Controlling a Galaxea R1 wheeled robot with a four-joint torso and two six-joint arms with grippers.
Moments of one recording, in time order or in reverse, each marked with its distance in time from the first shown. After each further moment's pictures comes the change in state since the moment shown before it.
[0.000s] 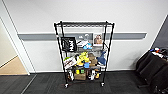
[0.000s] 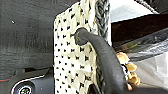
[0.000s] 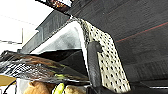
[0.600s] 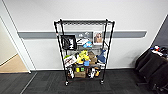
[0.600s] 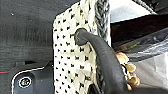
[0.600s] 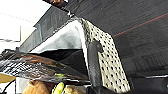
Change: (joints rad) left arm 0.002 0.000 0.000 0.001 0.007 0.000; right arm -0.010 0.000 0.000 0.000 0.000 0.000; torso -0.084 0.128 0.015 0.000
